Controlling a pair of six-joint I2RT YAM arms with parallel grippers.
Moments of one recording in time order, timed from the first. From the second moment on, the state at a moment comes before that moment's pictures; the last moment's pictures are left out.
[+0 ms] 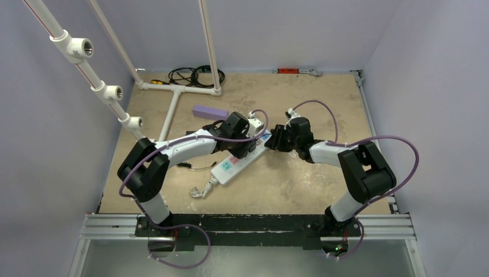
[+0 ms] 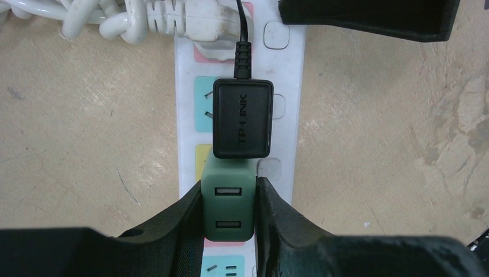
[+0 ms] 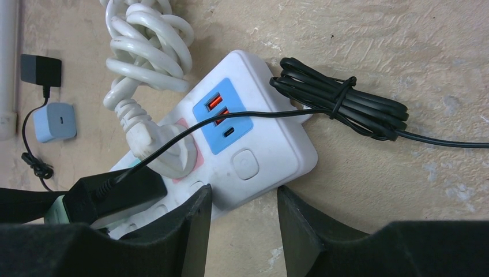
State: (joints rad) left arm -0.76 1.70 1.12 -0.38 0.05 -0.01; right arm 0.40 1.62 0.67 0.26 -0.22 0.56
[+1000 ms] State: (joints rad) left arm -0.85 1.69 1.11 -0.39 -0.18 -0.01; right arm 0.40 1.63 0.69 0.27 -0.23 0.56
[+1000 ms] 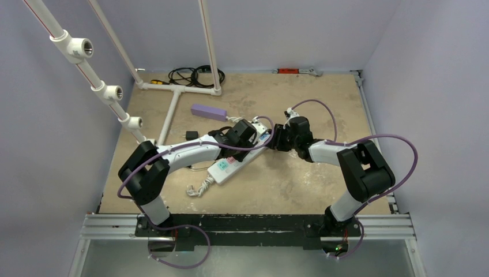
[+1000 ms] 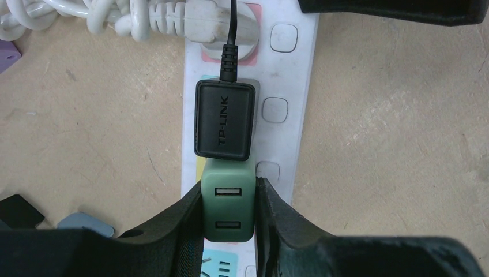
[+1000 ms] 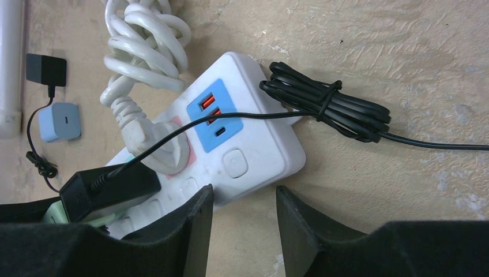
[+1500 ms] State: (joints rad) left arm -0.76 1.67 1.11 -0.41 -0.02 -0.01; right arm 0.40 1.64 0.69 0.27 -0.23 0.56
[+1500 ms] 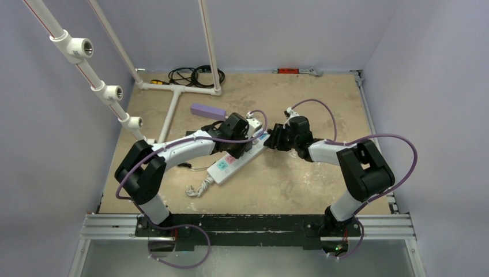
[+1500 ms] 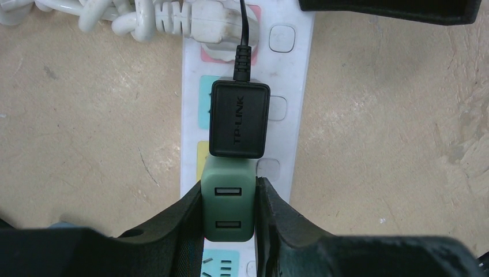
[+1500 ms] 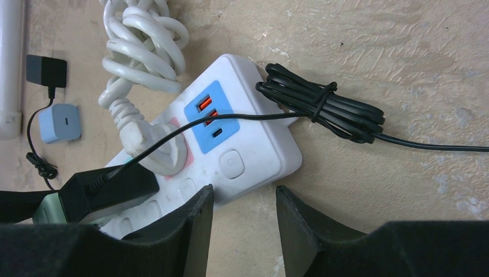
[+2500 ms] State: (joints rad) left arm -0.54 1.47 1.11 -0.47 0.10 -0.01; right arm 0.40 1.64 0.70 0.27 -0.23 0.56
